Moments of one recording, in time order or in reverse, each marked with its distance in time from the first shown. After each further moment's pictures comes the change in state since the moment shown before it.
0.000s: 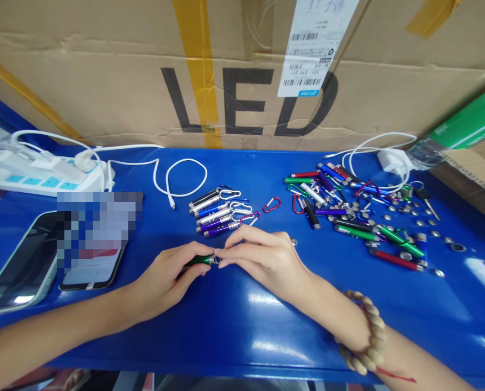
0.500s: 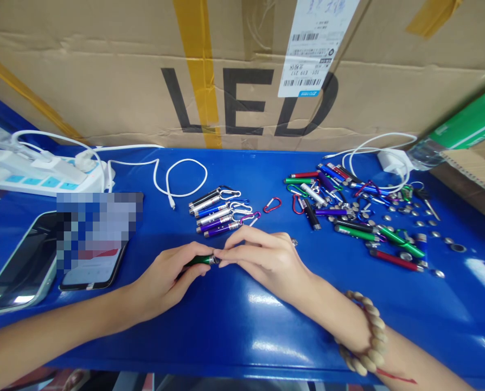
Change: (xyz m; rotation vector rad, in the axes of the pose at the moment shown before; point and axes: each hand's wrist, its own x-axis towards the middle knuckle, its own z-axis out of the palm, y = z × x) left_hand 0.000 0.000 0.000 0.008 0.005 0.009; right_hand -0.001 0.000 -0.001 -0.044 0.005 -0.013
